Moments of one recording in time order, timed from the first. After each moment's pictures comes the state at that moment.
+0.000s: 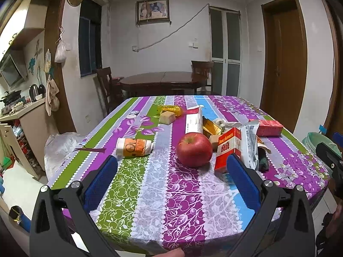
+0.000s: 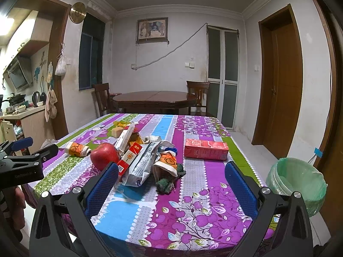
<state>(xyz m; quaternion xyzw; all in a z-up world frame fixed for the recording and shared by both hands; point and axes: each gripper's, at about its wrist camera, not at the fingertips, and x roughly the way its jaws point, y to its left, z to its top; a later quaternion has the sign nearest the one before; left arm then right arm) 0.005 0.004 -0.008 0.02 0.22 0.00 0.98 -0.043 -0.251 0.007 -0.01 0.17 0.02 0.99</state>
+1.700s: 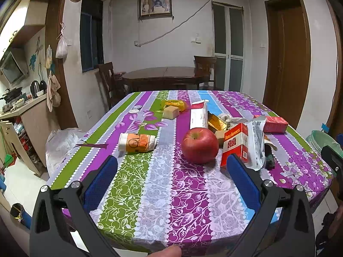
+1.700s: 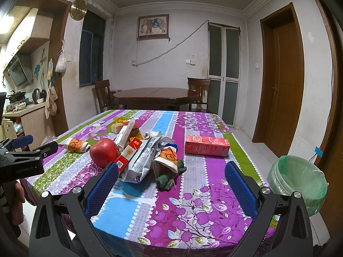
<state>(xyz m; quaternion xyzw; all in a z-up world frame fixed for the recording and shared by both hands) 0.014 0.011 -0.016 0.02 0.24 0.01 0.97 -0.039 -0.250 0.000 -0.01 0.18 0.02 0.98</state>
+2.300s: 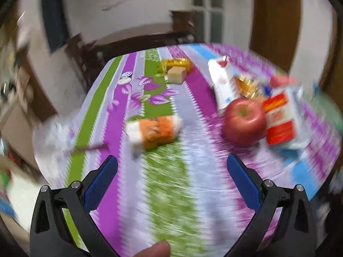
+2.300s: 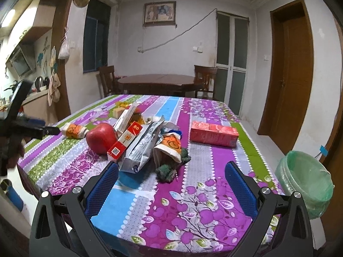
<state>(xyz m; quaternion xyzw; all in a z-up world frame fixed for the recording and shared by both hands) 0.138 0.096 -0.036 0.11 0.40 -0.09 0.90 -0.002 -0.243 -0.022 -0.04 0.23 0.05 0.97</state>
